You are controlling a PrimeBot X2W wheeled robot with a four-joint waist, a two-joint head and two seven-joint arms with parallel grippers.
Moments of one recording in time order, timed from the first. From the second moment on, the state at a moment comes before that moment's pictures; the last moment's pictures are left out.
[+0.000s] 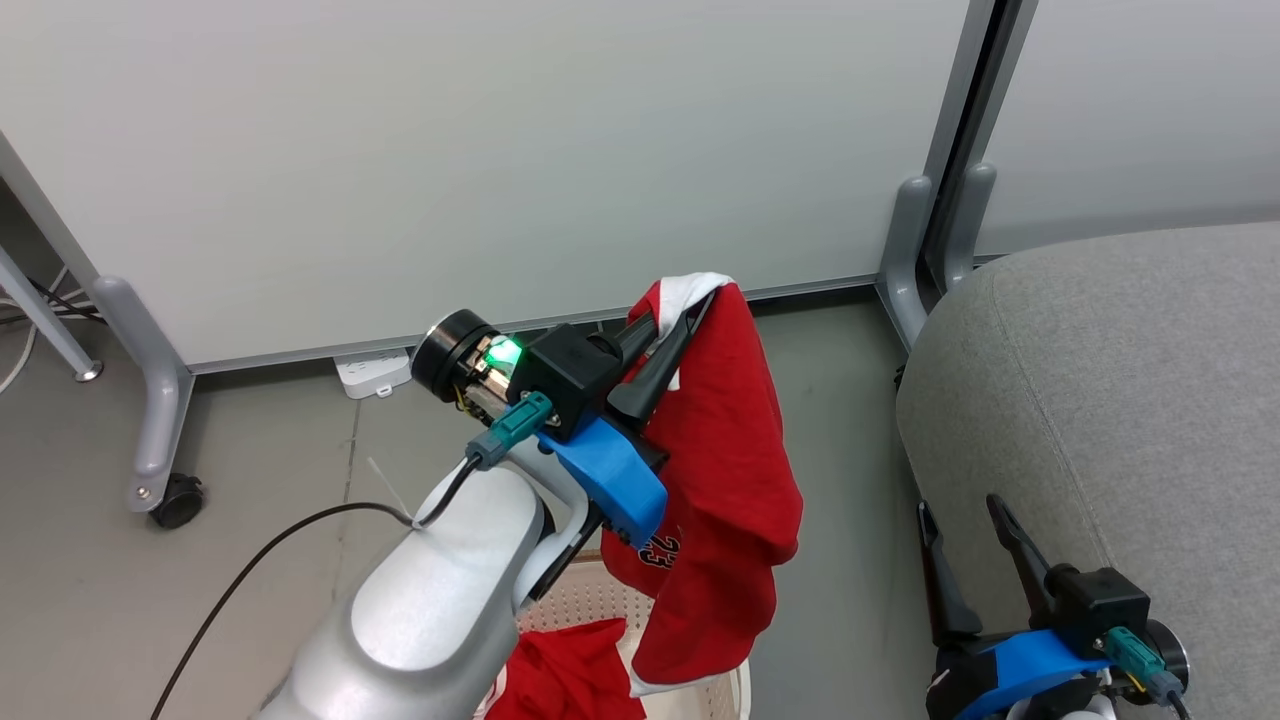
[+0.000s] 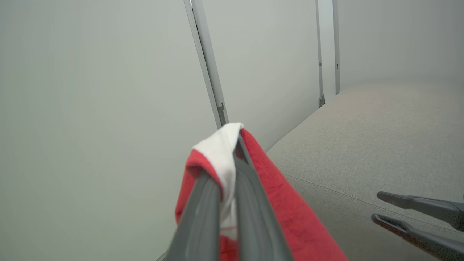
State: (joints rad) left arm -0.73 0.09 -0.72 0.47 -0.33 -0.07 -0.20; right arm -0.12 -0.05 0.03 0.39 0.07 0.13 -0.26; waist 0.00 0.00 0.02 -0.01
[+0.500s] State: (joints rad) left arm -0.70 0.11 -0.73 0.38 -0.35 -0.05 -0.16; right arm -0.12 -0.05 0.11 0.38 0.05 0.13 -0.26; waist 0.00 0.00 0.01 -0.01
